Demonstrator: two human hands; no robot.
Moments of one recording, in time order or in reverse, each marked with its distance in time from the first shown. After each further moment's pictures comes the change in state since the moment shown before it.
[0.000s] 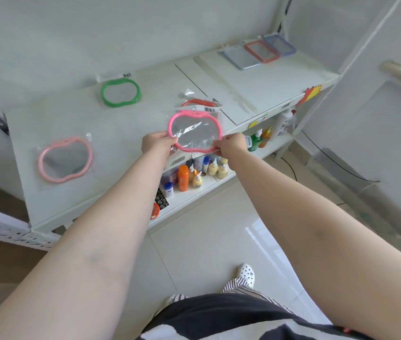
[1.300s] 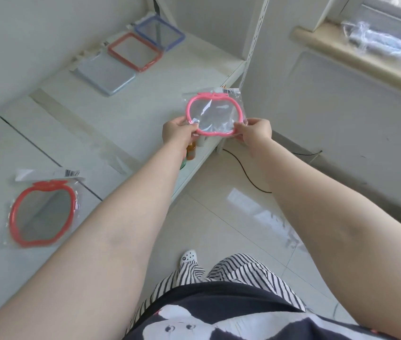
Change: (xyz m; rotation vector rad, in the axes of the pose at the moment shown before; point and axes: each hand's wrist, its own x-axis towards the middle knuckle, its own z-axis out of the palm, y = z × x) left_hand 0.091 0.064 0.526 0.154 -0.414 -0.070; right_hand 0.341 0.034 -0.362 0.361 0.368 0.176
